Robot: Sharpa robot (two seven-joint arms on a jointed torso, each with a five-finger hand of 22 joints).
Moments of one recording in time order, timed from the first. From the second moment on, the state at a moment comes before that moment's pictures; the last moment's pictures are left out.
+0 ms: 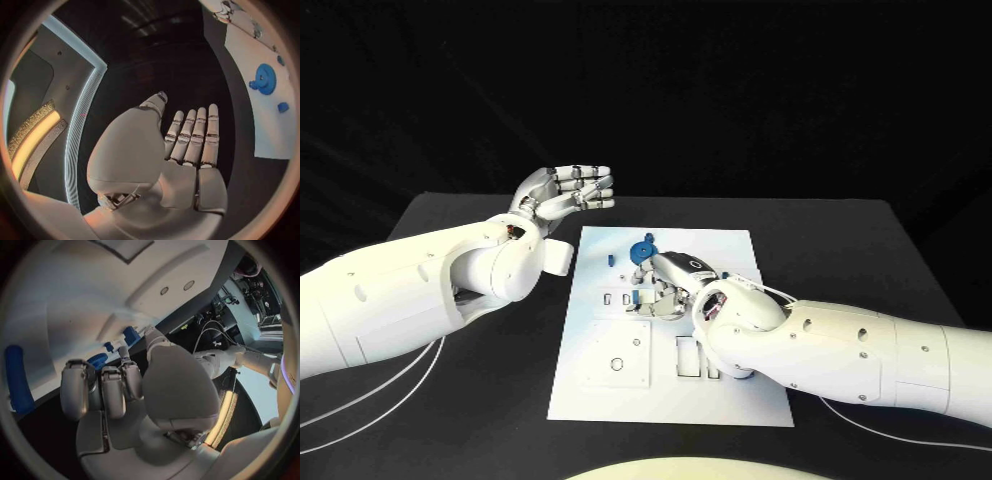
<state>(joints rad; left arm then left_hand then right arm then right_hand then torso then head) 1.20 -0.86 -0.02 1.53 -0.08 -0.41 0.40 1.50 -0.12 0.21 0.24 0.22 0.77 0.20 0.18 0.13 0.87 0.23 0.07 0.06 0.81 0.19 0.18 0.14 0.17 0.75 0.29 0.27 0.10 1.11 -0.54 -0.16 1.52 -1.46 -0.53 -0.32 1.35 -0.20 0.10 0.29 0.13 0.86 0.17 0.25 0.25 1.41 0.08 1.39 1.31 1.47 0.00 1.57 1.31 0.05 1.46 0.11 1.37 1.31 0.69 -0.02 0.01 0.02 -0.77</state>
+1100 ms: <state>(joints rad) 1.23 -0.81 -0.02 1.47 -0.68 -0.07 -0.22 1.26 -0.09 0.27 0.29 0.22 0.84 0.09 0.75 0.45 1.27 0.01 1.26 1.00 1.47 -0.04 1.54 1.31 0.09 1.33 0.06 1.39 1.13 1.30 -0.87 -0.15 1.63 -0.85 -0.54 -0.03 1.40 -0.15 0.11 0.29 0.23 0.87 0.16 0.27 0.26 1.40 0.08 1.39 1.31 1.47 0.00 1.56 1.31 0.01 1.46 0.11 1.57 1.31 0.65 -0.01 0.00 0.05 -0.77</state>
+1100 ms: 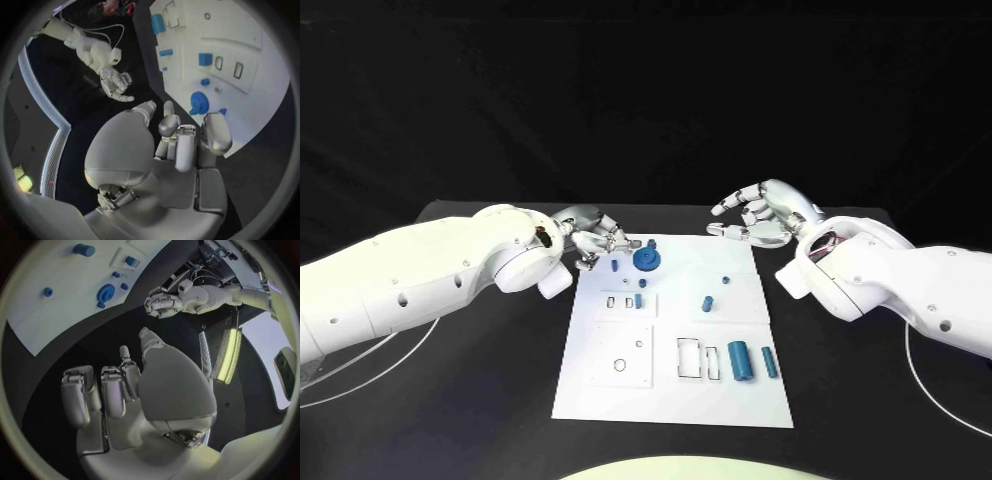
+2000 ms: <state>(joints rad) 1.26 -0.65 -0.04 1.37 -0.99 0.24 -0.51 1.10 -0.08 0.23 0.30 0.21 0.83 0.09 0.73 0.48 1.32 0.02 1.33 1.10 1.47 -0.05 1.54 1.31 0.09 1.36 0.06 1.42 1.20 1.31 -0.88 -0.15 1.57 -0.71 -0.52 0.02 1.40 -0.15 0.11 0.29 0.24 0.88 0.16 0.28 0.26 1.39 0.07 1.38 1.31 1.47 0.00 1.56 1.31 0.01 1.46 0.11 1.57 1.31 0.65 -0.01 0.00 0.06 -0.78</state>
